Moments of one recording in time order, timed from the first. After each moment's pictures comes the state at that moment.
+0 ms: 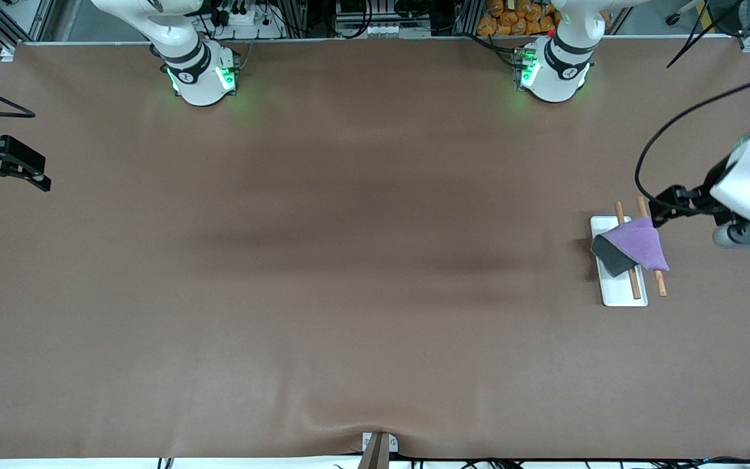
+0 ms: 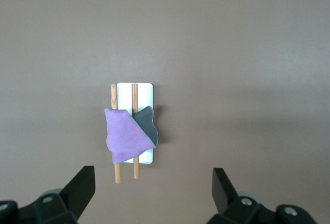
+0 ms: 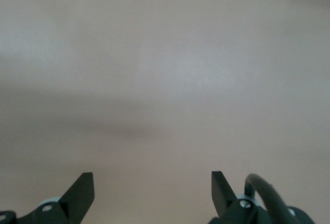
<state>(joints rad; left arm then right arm) 0.08 0.15 -0.24 -1.43 0.13 1.61 -0.14 0.00 0.08 -0.01 -1.39 -0.01 1.48 -0.17</state>
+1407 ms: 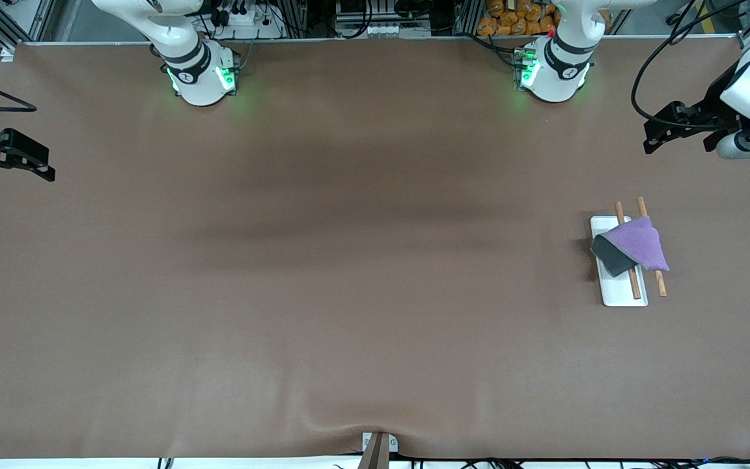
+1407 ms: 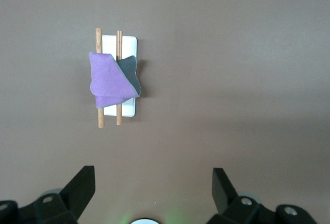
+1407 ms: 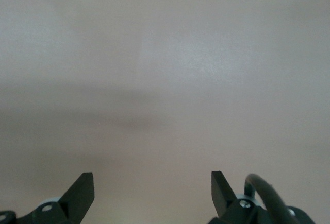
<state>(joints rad) -0.02 -0.08 -0.10 -1.61 0.00 1.51 -0.15 -0.01 0.08 0.00 -1.39 -0.01 1.46 -0.17</state>
